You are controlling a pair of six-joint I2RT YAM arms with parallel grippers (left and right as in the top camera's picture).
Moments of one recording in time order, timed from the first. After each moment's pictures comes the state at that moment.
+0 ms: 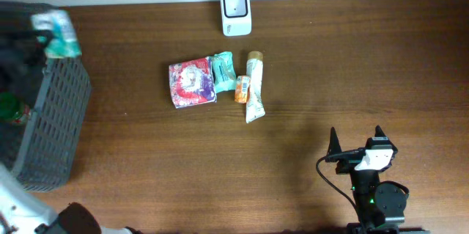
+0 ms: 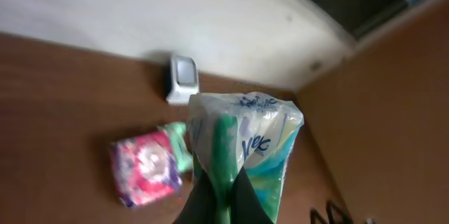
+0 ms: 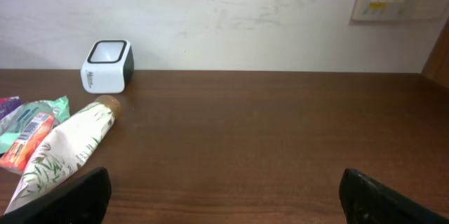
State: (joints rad) left arm 0.65 1.66 2.12 -1.42 1.16 0.19; right arm -0.01 0.01 0.01 -0.08 0.00 0.00
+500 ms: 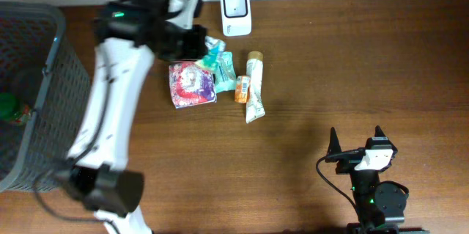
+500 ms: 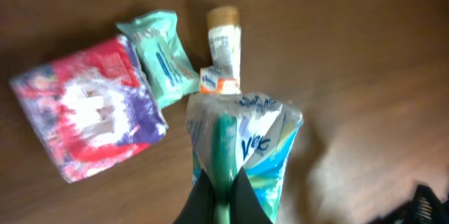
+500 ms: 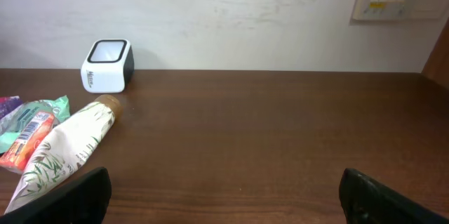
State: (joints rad) left arm -0.26 1.92 2.12 -1.30 0.34 -0.17; right arm -0.01 0.01 0.01 -0.08 0.00 -0.01
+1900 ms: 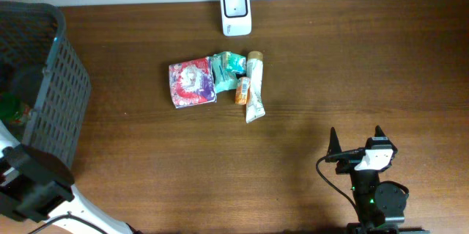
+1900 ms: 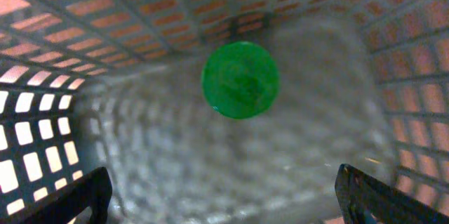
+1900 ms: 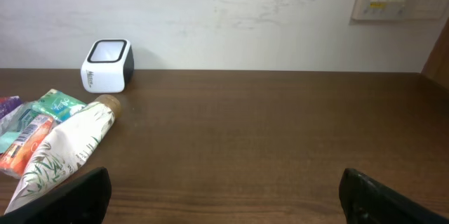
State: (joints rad) left arm 0.66 2.07 2.19 -1.30 -0.24 -0.48; right arm -0.01 0.01 0.01 -0.08 0.00 0.00
